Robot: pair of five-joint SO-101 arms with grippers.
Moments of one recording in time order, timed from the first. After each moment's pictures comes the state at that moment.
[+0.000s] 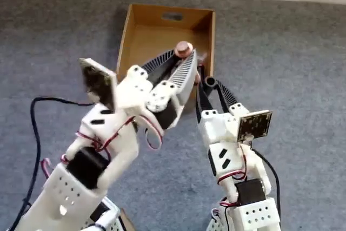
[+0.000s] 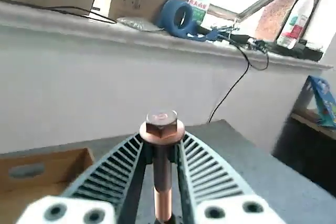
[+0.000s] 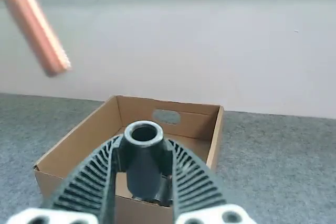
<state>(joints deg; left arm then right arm) 32.7 -58.4 43.3 19.3 14.5 -17.8 -90.3 86.3 10.6 -2.2</state>
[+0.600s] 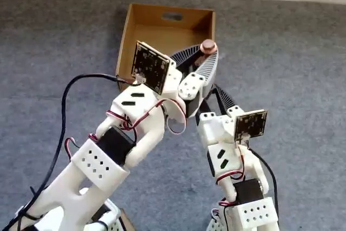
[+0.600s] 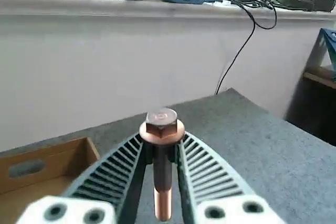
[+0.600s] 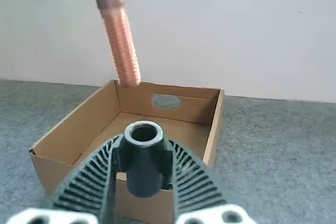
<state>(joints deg) 34.8 -44.8 39.7 15.0 8.9 -17.8 -90.3 89.4 10.2 -2.2</state>
